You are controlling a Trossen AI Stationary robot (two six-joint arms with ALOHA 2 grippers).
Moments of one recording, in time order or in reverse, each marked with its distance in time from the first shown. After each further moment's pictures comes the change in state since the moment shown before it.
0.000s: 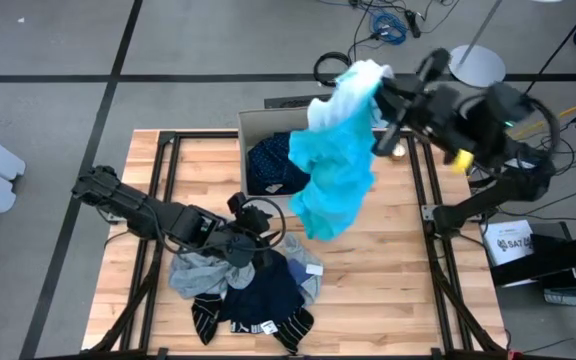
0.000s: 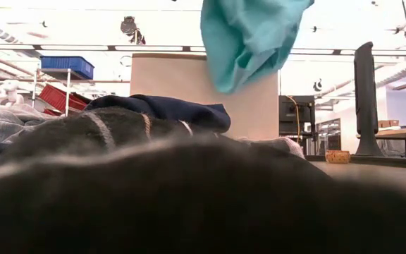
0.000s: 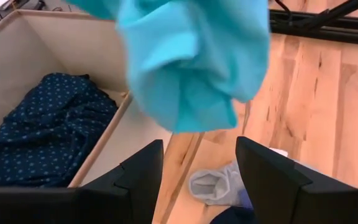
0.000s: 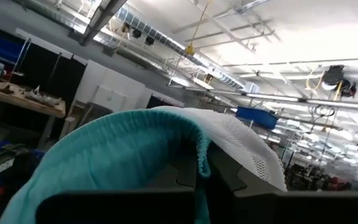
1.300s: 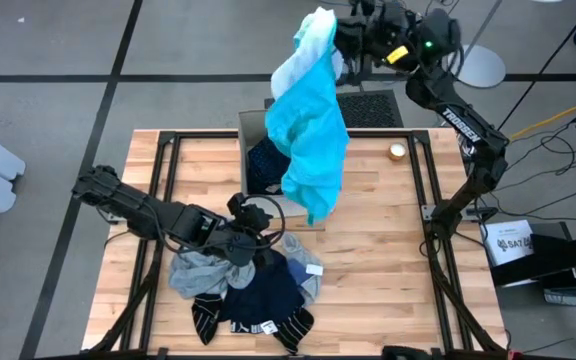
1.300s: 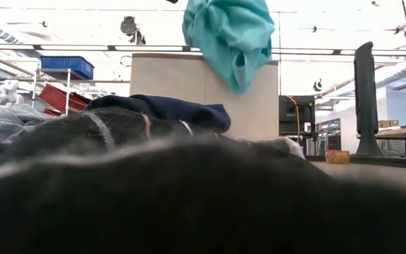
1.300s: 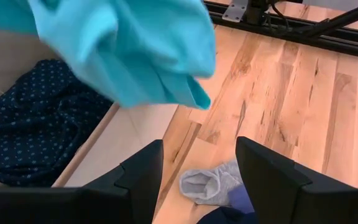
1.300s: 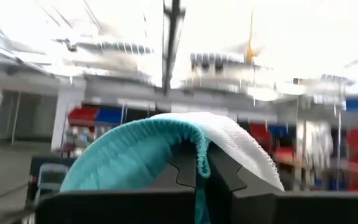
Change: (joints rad) left arm 0.005 0.002 0.001 -0.003 0.018 -0.078; right arm -0.694 0.326 0.149 0.315 -0.974 0.744
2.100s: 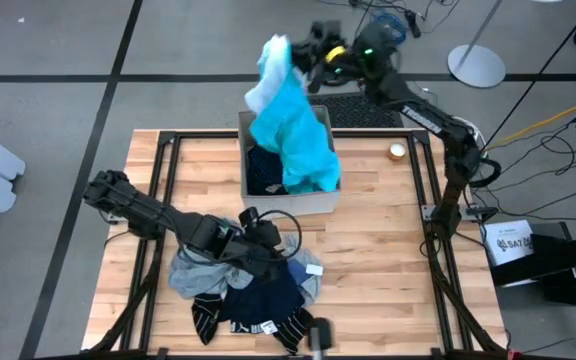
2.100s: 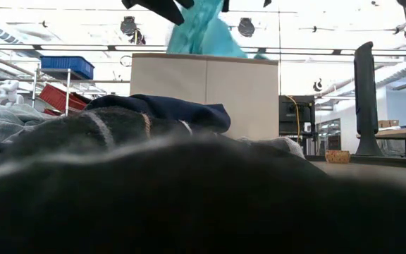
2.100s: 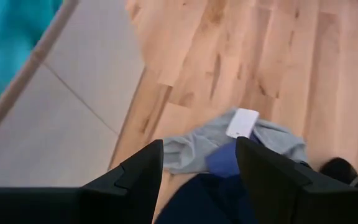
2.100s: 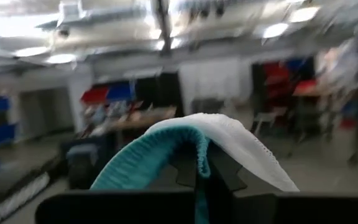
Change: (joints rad) left arm -0.006 0.103 0.001 0.002 0.156 0.027; right arm 0.043 0.215 0.000 -0.037 -0.022 0.112
